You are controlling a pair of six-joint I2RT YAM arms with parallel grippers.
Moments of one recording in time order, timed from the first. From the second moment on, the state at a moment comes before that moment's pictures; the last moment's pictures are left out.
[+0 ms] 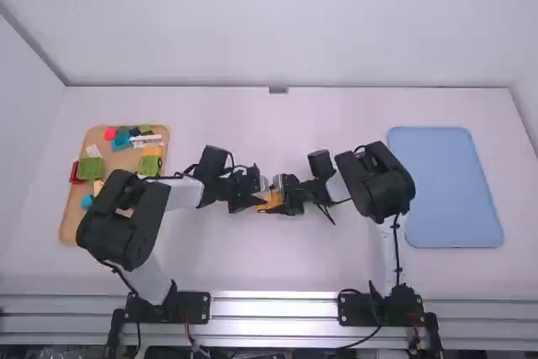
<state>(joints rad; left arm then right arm) -0.27 1.76 0.69 0.05 0.76 0.94 0.38 2.24 0.83 0.44 -1.15 -0.95</state>
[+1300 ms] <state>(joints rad) -0.28 1.76 0.69 0.06 0.72 0.92 0.38 2.24 0.83 0.49 -1.13 -0.90</state>
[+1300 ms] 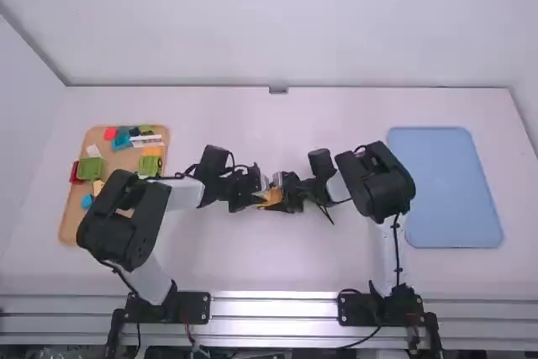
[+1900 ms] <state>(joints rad) -0.28 1.76 0.69 0.07 0.72 0.93 0.38 2.24 0.83 0.49 -1.13 -0.90</state>
